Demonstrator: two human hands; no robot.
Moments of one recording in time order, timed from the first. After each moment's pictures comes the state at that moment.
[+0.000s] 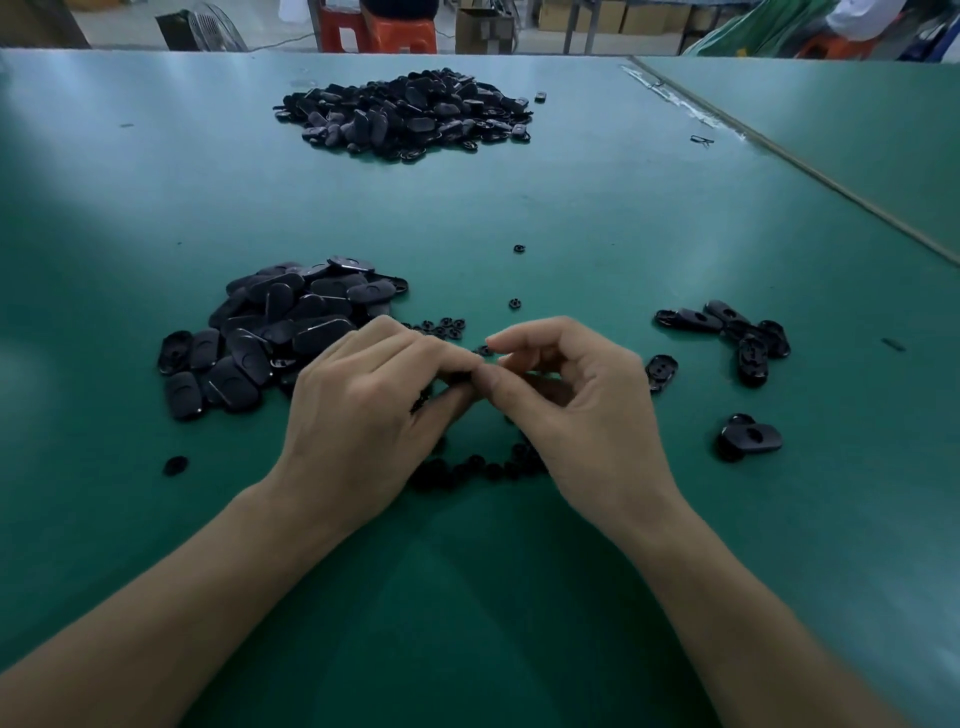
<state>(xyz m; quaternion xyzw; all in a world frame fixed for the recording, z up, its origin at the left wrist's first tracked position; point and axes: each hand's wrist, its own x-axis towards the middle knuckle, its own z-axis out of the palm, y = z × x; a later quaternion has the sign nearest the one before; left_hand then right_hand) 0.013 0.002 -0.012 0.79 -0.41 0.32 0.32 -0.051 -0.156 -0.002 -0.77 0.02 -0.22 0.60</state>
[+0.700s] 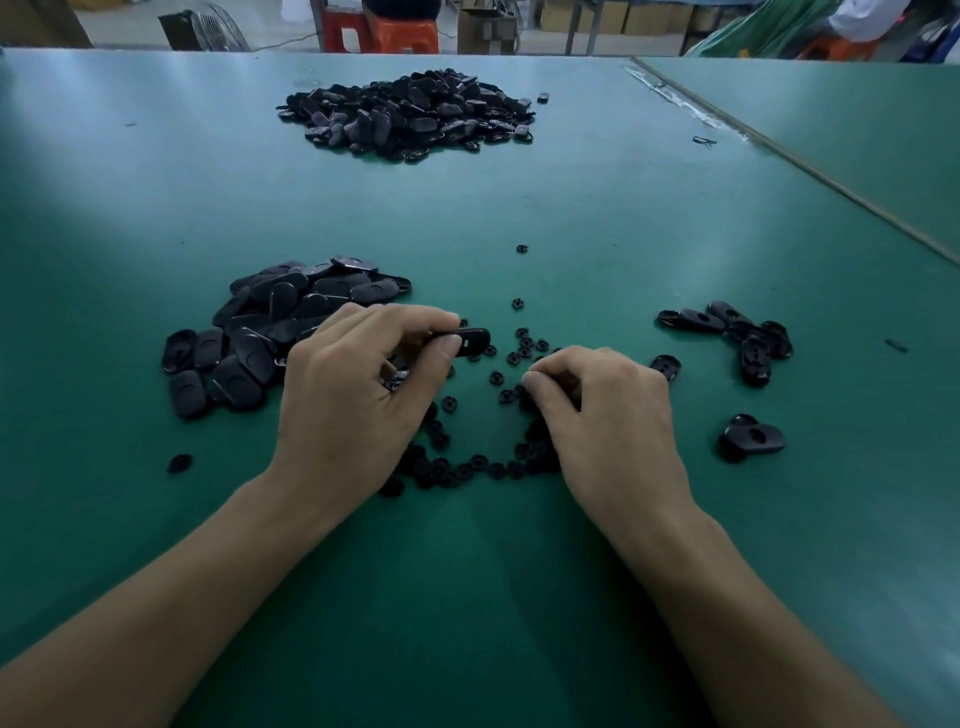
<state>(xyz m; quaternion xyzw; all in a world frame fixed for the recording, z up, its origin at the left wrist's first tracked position) 0.016 0.002 -0.007 0.80 -0.32 0.30 0.41 -0.053 -0.167 -0.009 -0.92 0.14 -0.21 0.31</state>
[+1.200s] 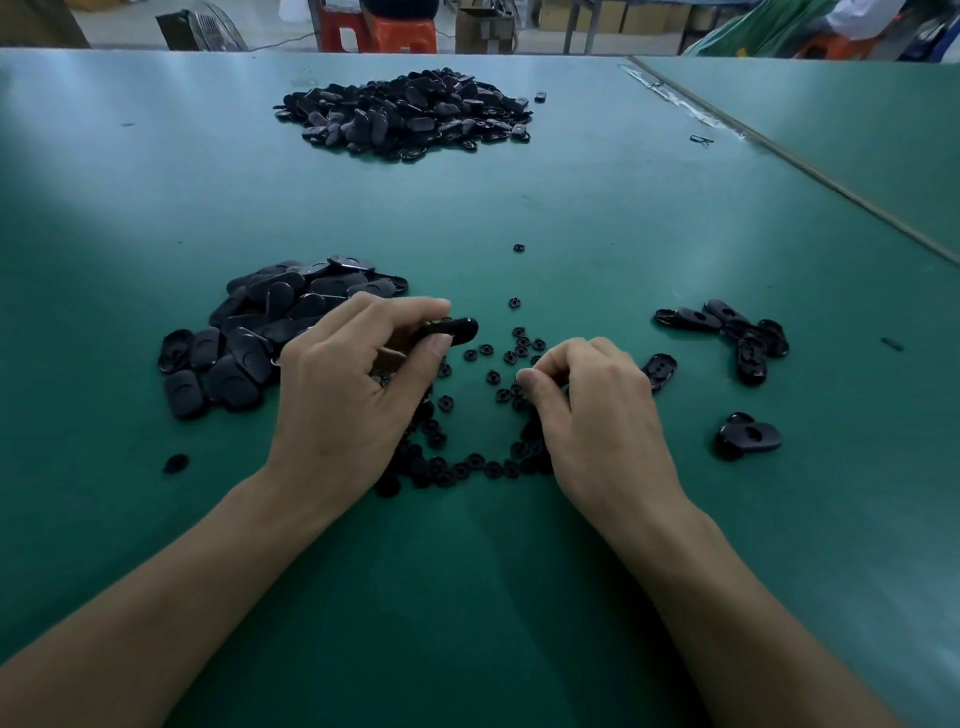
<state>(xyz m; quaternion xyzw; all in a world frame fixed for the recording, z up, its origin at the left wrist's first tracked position) 0.017 0.001 -0.008 0.80 -0.31 0.28 0.43 -0.050 -0.167 -0.011 -0.93 0.13 -0.18 0.30</state>
